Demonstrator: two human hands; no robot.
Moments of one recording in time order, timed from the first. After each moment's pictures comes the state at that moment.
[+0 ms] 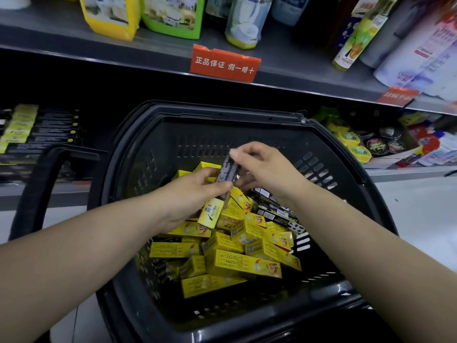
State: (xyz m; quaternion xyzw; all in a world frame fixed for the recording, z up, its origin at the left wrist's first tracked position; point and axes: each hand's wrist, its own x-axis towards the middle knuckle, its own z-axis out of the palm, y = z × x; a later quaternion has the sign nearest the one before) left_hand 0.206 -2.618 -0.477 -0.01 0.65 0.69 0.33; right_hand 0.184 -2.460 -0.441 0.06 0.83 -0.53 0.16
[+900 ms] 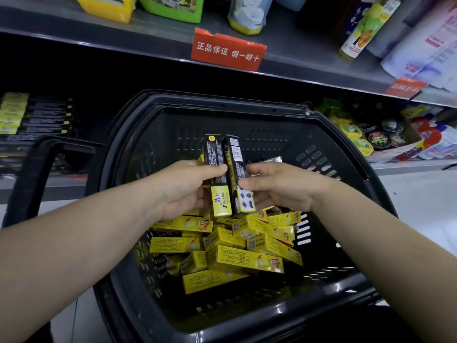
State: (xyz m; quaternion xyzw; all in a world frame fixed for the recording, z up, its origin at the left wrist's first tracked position) left_hand 0.193 -2.623 -0.474 -0.12 0.55 0.75 0.36; right_hand 0.189 -2.434 -0.444 0.05 0.74 -0.52 0.43
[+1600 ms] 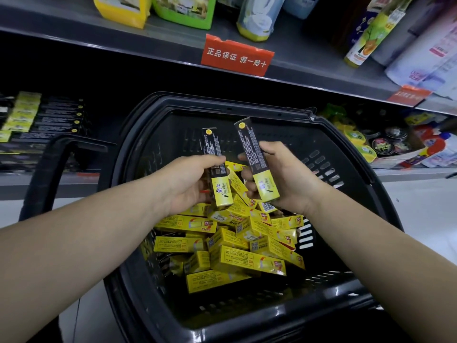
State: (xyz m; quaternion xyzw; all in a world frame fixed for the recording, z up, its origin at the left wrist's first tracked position) left_hand 0.190 -2.625 -0.470 -0.15 0.52 0.77 0.32; right_hand 0.189 -2.448 -0.446 0.11 0.63 -0.69 0.33
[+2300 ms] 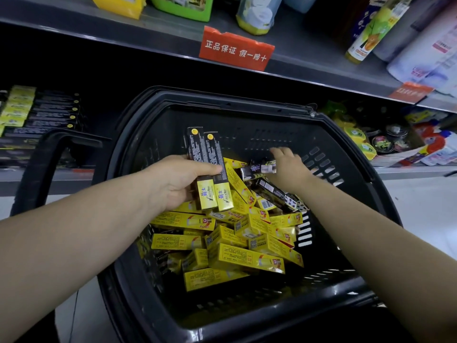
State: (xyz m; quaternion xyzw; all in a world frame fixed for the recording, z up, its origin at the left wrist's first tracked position) left_hand 0.186 -2.630 -0.478 -0.19 0.57 0.74 0.30; right_hand 0.142 -2.396 -0.500 0.01 0.98 0.01 0.18
